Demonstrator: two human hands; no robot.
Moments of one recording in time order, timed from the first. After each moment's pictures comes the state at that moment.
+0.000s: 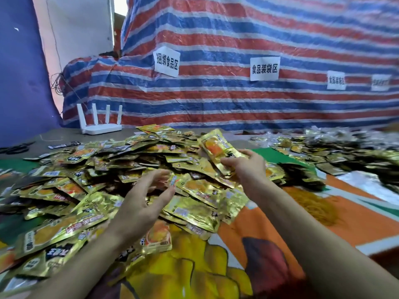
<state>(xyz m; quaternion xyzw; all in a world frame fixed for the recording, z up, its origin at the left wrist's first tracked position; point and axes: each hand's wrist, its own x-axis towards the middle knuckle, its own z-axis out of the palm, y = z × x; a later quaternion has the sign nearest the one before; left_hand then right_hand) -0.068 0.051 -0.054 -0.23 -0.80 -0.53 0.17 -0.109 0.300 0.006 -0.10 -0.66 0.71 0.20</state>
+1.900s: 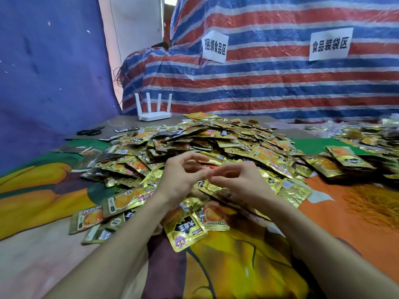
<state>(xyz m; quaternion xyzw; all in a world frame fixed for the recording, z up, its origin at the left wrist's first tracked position) -0.084 0.019 -0.044 -0.15 -0.74 -0.64 0.14 -0.093 0.202 -0.043 0.22 -0.81 0.54 0.07</state>
